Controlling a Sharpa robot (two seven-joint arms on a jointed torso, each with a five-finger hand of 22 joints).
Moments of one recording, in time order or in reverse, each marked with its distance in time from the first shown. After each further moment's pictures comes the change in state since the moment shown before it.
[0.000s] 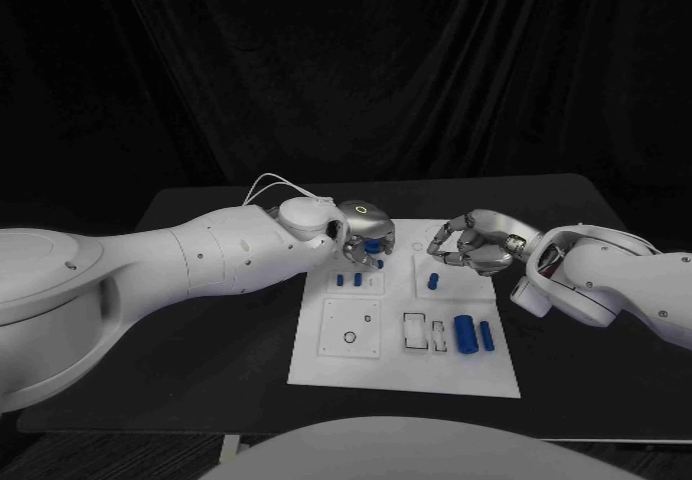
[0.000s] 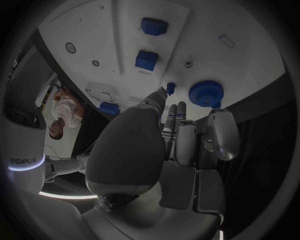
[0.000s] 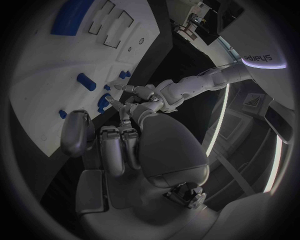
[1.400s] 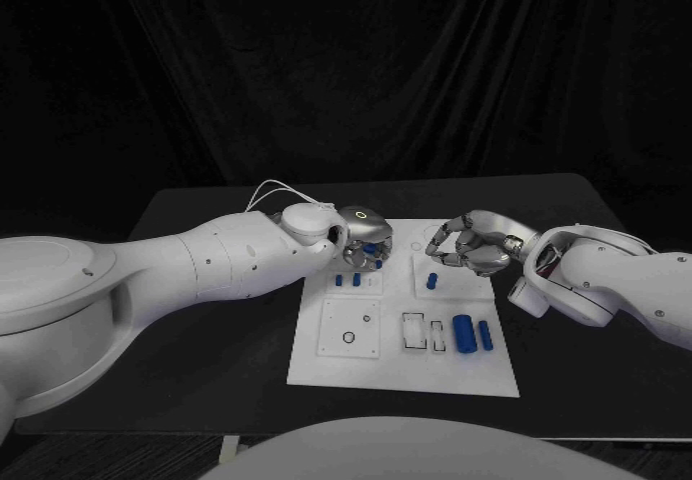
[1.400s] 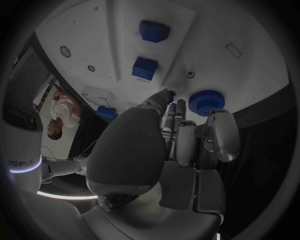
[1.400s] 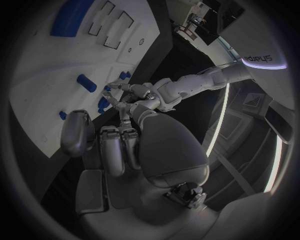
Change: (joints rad) left arm -0.023 0.031 0.000 -0.050 0.000 0.007 -0.005; left_hand 0.009 0.009 0.043 -0.032 0.065 0.032 -0.004 0.000 0.021 0.051 -0.009 0.046 0.049 0.004 -0.003 0.004 0.000 0.000 0.004 -0.004 0.008 0.000; right arm -0.004 0.002 0.000 -0.001 0.000 0.000 0.000; right_hand 0.000 0.000 0.000 0.000 0.010 0.000 0.000 0.000 -0.001 0.000 0.000 0.000 0.000 0.000 0.000 0.000 0.000 0.000 0.000 0.000 0.000 0.001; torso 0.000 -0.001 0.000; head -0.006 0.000
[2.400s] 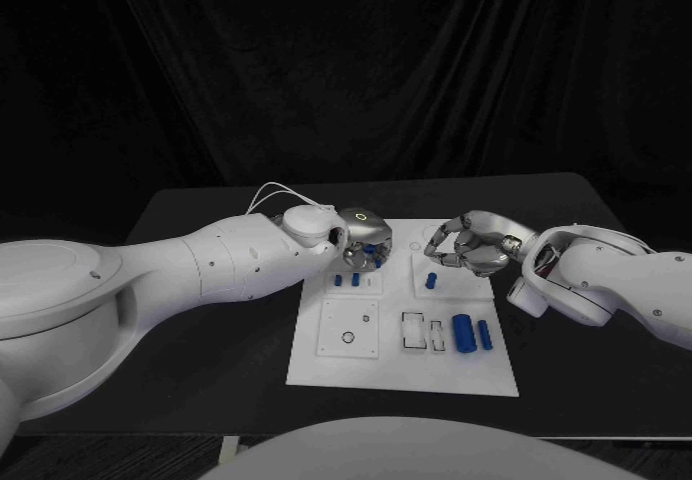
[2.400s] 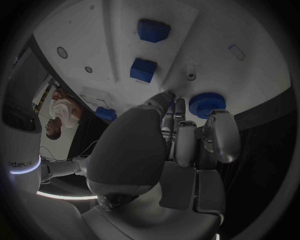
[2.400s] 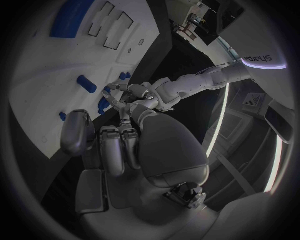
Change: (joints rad) left arm -0.010 0.016 0.000 -0.025 0.000 -0.005 0.002; left_hand 0.005 0.016 0.034 -0.029 0.027 0.073 -0.006 0.047 0.042 0.036 -0.011 0.015 0.021 0.000 -0.007 0.000 -0.003 0.000 0.004 -0.011 0.008 0.001; right arm -0.001 0.000 0.000 0.000 0.000 0.004 -0.001; right_hand 0.000 0.000 0.003 -0.003 0.001 0.004 -0.003 0.000 -0.001 0.000 0.000 0.000 0.000 0.000 0.000 0.000 0.000 0.000 -0.004 -0.004 -0.005 0.000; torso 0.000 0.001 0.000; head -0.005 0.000
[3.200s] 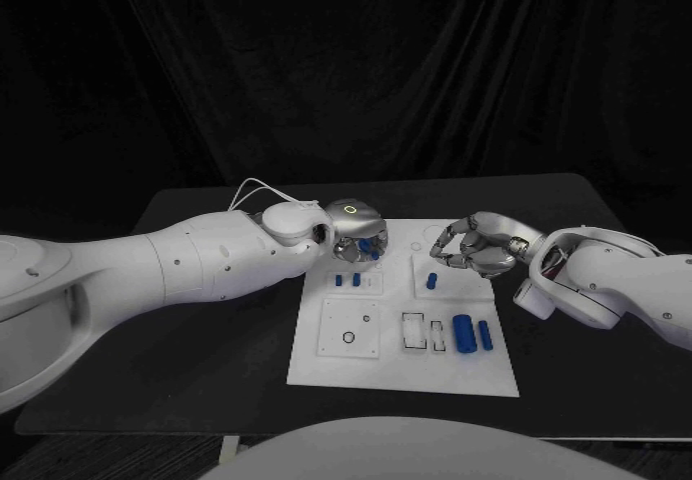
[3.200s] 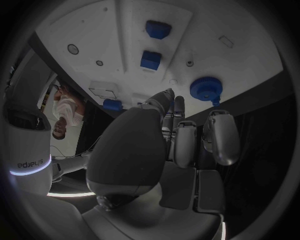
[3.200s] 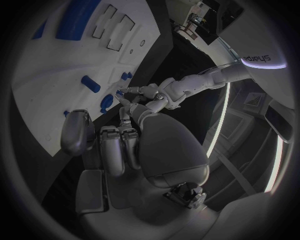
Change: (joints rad) left arm 0.037 -0.130 0.000 0.169 0.000 -0.102 0.003; left_hand 0.001 0.012 0.015 -0.021 -0.004 0.040 0.004 0.023 0.026 0.062 -0.002 0.005 0.004 0.007 -0.007 0.000 -0.002 0.000 0.004 -0.003 0.015 0.000; right arm -0.001 -0.022 0.000 0.009 0.000 0.002 -0.001; right_hand 0.000 0.000 0.000 0.000 0.000 0.004 0.004 0.000 -0.001 0.000 0.000 0.000 0.000 0.000 0.000 0.000 0.000 0.000 0.000 0.000 -0.005 0.000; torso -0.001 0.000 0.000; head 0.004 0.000
